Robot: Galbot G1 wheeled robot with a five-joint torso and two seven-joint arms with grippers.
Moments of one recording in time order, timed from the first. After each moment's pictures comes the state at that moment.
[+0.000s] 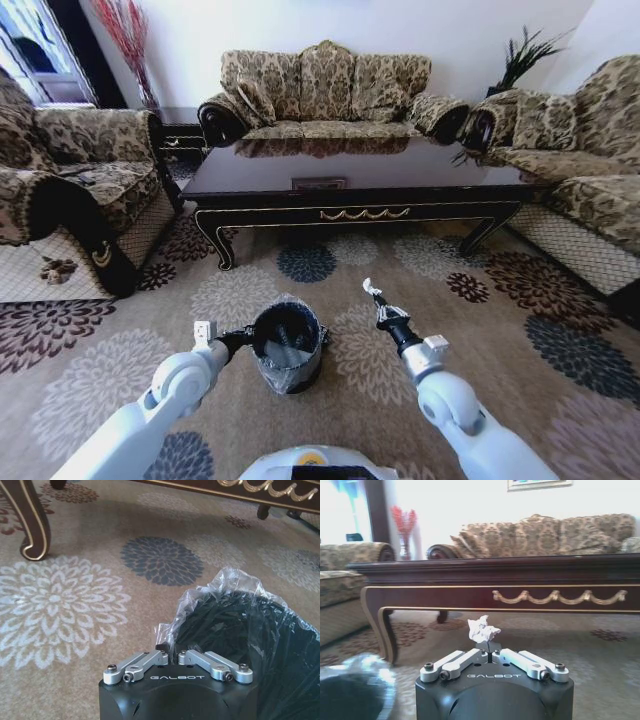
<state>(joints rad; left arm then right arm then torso) 1.22 -0.85 -0.23 -2.15 -1.10 0.60 -0.49 -1.48 0.98 0.33 2.19 0.47 -0.09 0.18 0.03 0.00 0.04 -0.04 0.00</state>
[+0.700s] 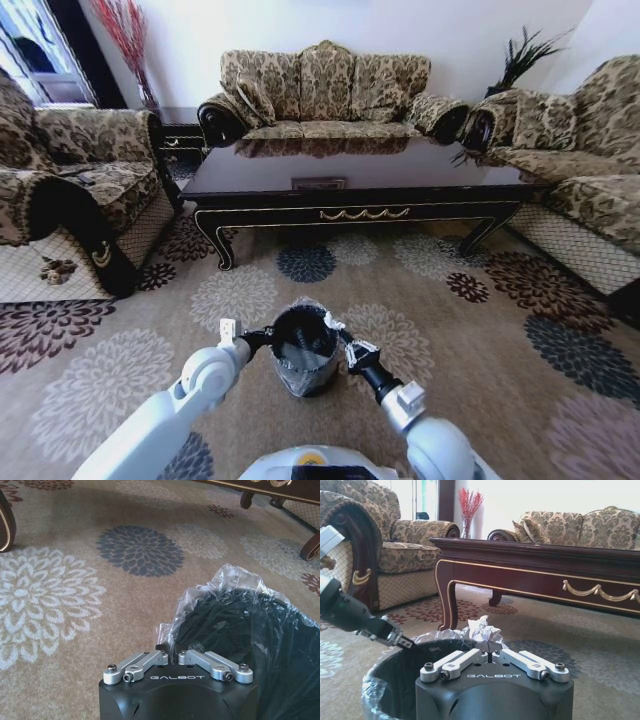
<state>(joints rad) 1.13 -0.90 -0.09 -2.11 -1.09 0.61 -0.53 -1.61 1.01 0.19 2.23 0.17 -0.06 0.06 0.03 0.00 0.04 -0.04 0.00</state>
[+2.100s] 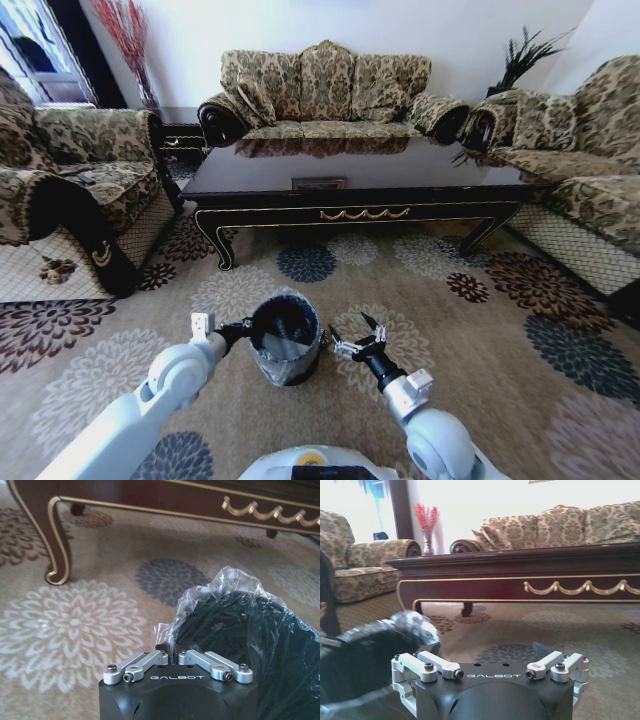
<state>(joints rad) 1.22 -0.79 -0.34 -2.18 -1.18 0.60 -0.51 -1.56 1.06 0.27 2.22 0.36 -0.08 0.13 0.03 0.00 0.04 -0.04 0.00</state>
